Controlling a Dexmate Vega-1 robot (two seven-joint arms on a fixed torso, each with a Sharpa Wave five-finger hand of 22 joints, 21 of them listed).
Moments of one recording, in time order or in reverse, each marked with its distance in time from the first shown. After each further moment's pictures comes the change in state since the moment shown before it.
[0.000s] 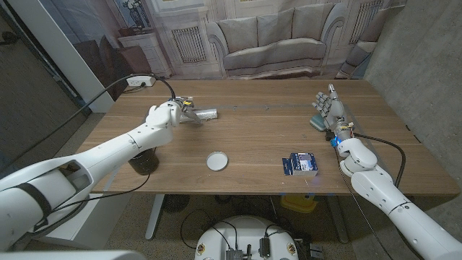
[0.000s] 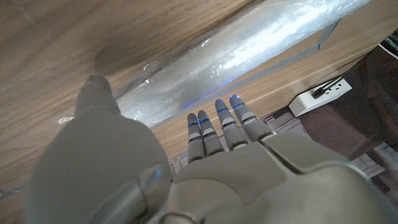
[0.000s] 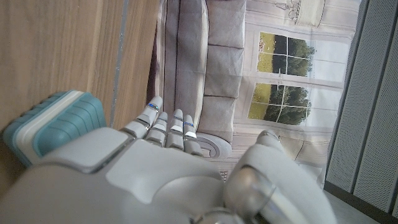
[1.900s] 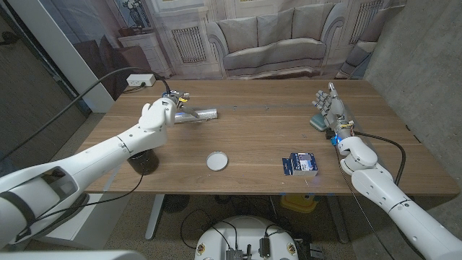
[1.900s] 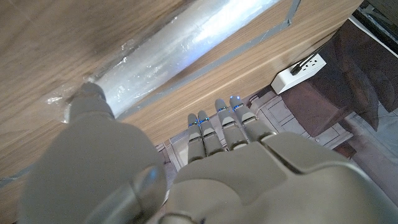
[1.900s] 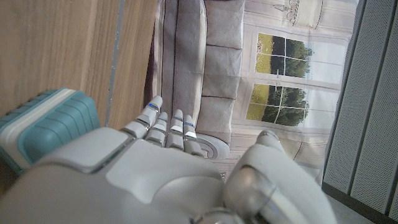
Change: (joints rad) left arm 0.057 0.072 -0.056 -0.146 0.097 0.042 -0.026; left_hand -0.069 -0.045 0.000 0.008 -0.008 -0.020 0.006 0.010 0.000 -0.027 0.005 0.013 -0.005 -0.018 0.001 0.008 -0.002 -0.027 0.002 0.008 -0.002; right arm 0.013 -0.002 -0.003 0.009 -0.003 0.002 0.009; right_hand 0.000 0.000 0.004 0.004 0.000 0.000 0.000 0.000 0.000 -0.005 0.002 0.000 0.000 -0.002 -0.002 0.000 0.000 -0.011 0.004 0.025 -0.001
